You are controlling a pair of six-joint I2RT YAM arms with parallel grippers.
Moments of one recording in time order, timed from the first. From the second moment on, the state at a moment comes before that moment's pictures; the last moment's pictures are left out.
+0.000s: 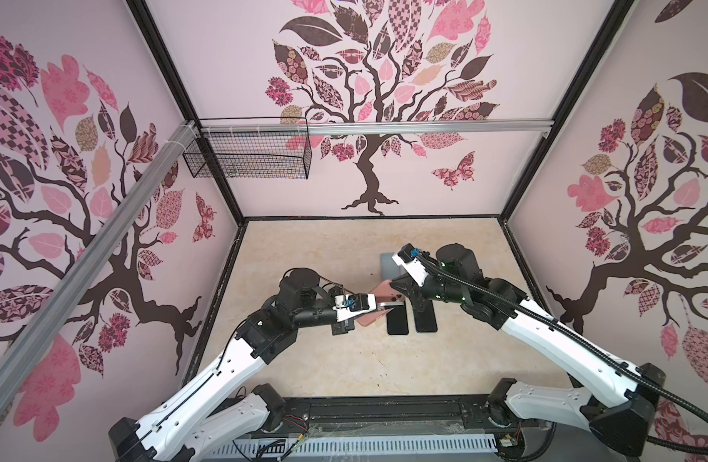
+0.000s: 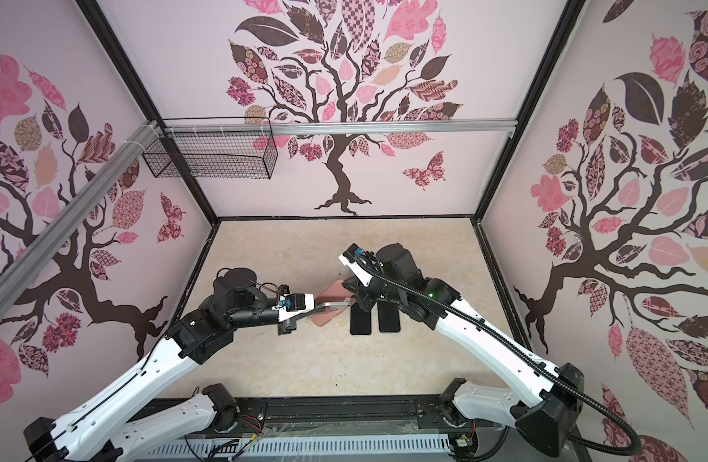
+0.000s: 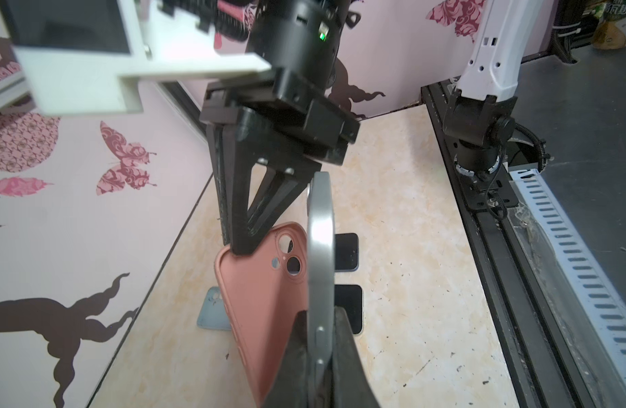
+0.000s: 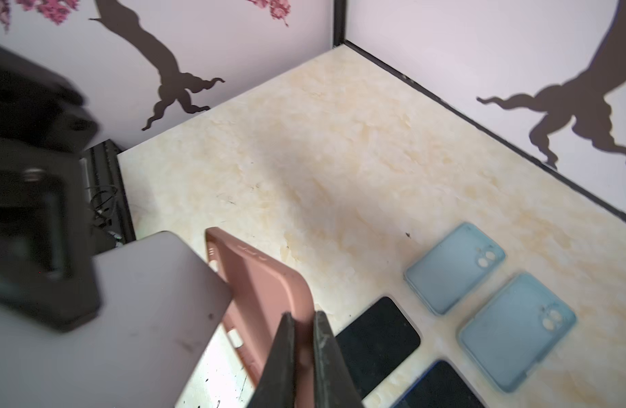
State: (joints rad) left arm -0.72 0.91 0.93 -0.39 0.56 0.63; right arm 0.69 1.18 1.14 -0.49 -0.26 -0.04
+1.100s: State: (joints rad) left arm -0.47 1.30 0.77 -0.28 0.48 -0.47; right arm 0.60 0.94 0.88 -0.43 0.28 0.19
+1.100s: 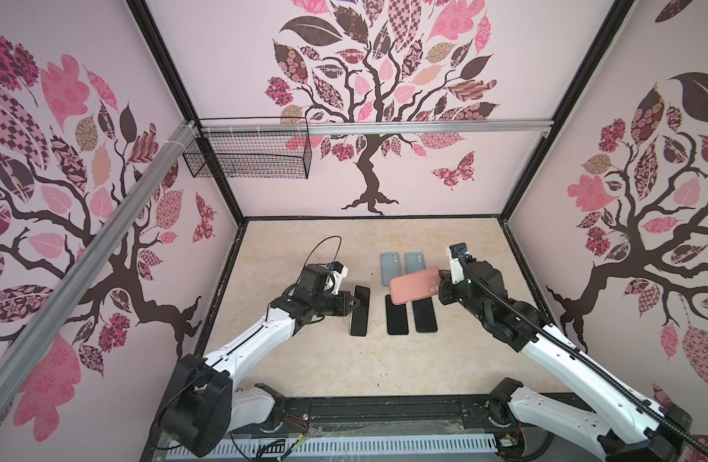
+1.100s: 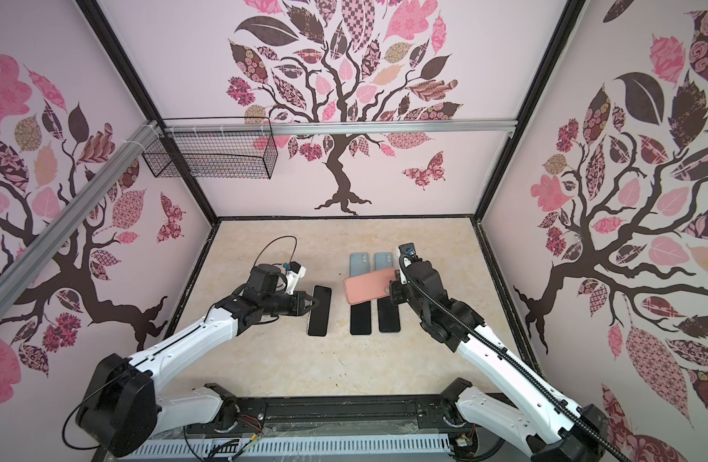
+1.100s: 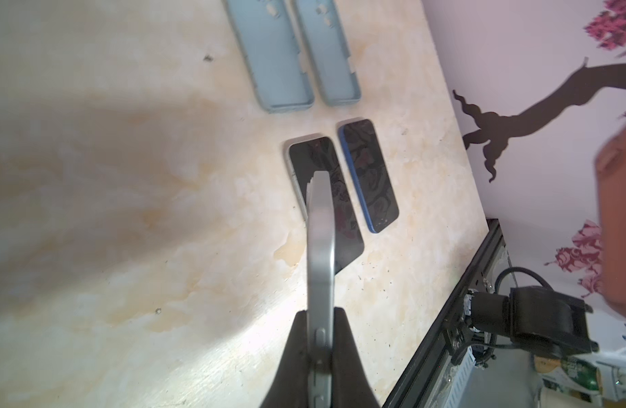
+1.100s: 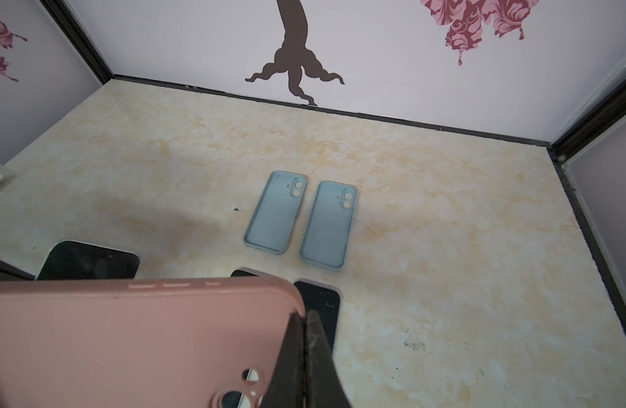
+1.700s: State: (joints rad) left arm -0.46 1.51 0.85 -0.26 0.51 -0.61; right arm 0.75 1.13 0.88 -0.52 0.55 0.21
